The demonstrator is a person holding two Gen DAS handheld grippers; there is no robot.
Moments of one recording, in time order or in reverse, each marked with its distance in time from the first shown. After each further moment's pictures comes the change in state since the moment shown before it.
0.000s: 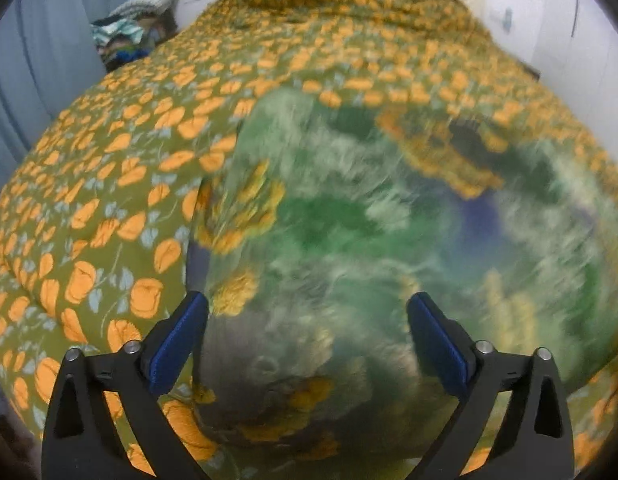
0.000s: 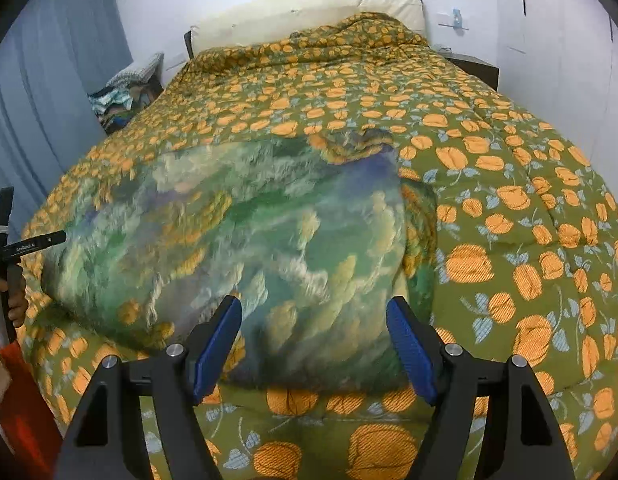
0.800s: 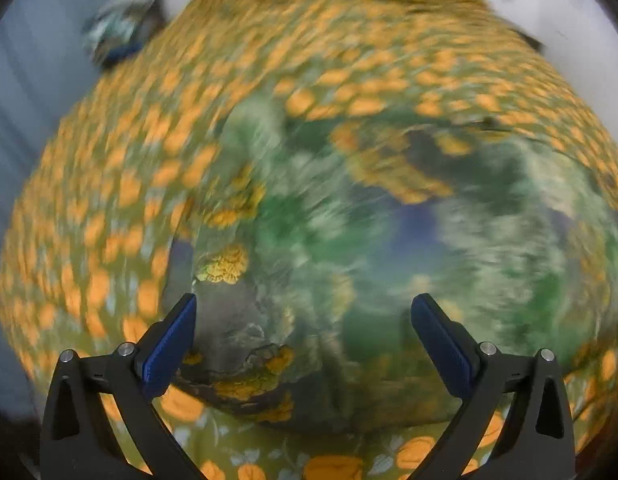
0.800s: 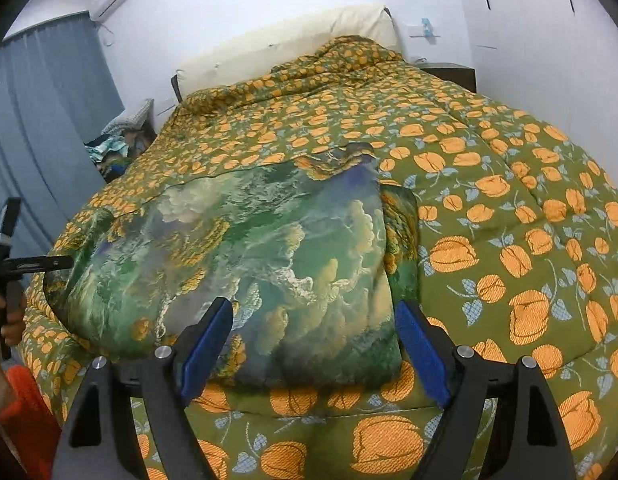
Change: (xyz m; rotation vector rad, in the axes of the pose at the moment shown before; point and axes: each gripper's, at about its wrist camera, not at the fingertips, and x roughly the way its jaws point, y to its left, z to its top) left arm -0.030 -0.039 0.037 -0.031 0.153 0.038; right arm -0.037 -0.017 -0.012 0.137 -0.167 0.072
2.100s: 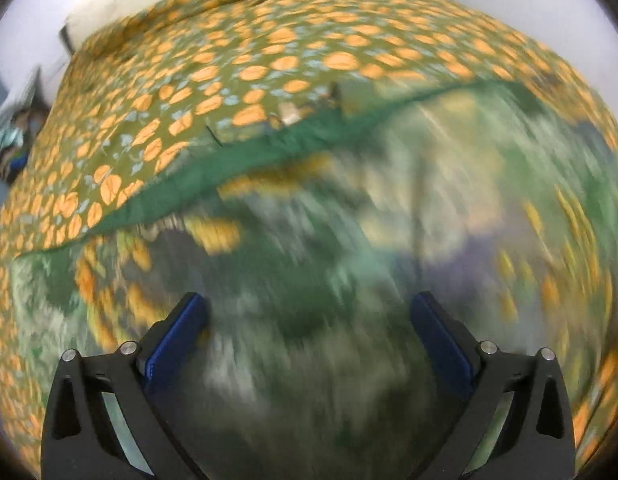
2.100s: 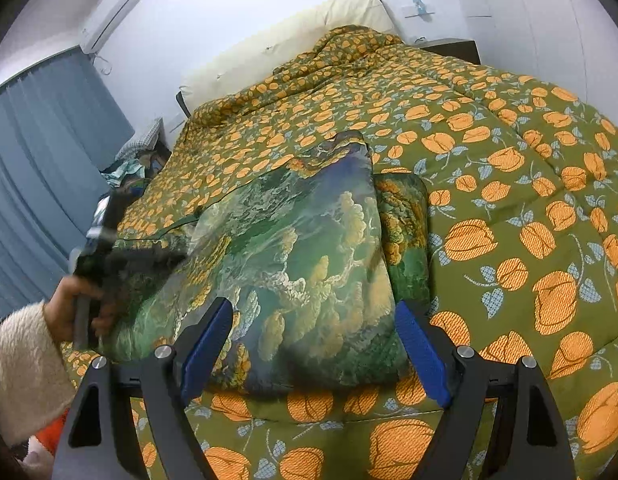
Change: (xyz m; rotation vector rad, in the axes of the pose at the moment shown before) left arm 0.050 -0.166 0.010 0.505 -0.075 -0.153; right arm 0.013 -0.029 0.008 0.126 0.020 0.110
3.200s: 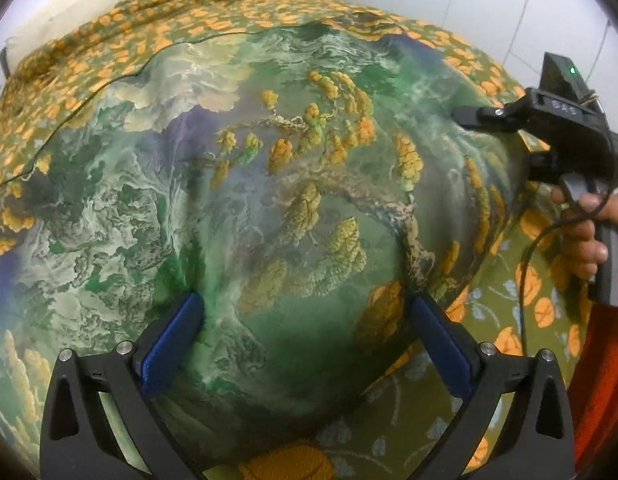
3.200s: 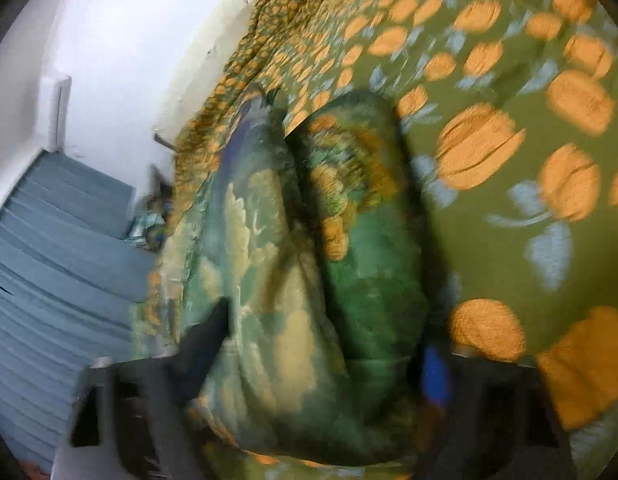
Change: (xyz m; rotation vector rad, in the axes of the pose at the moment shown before) left arm -0.019 -0.083 -0.048 0.108 -0.067 -0.300; right arm 0.080 -0.073 -0.001 0.406 0.140 0.181
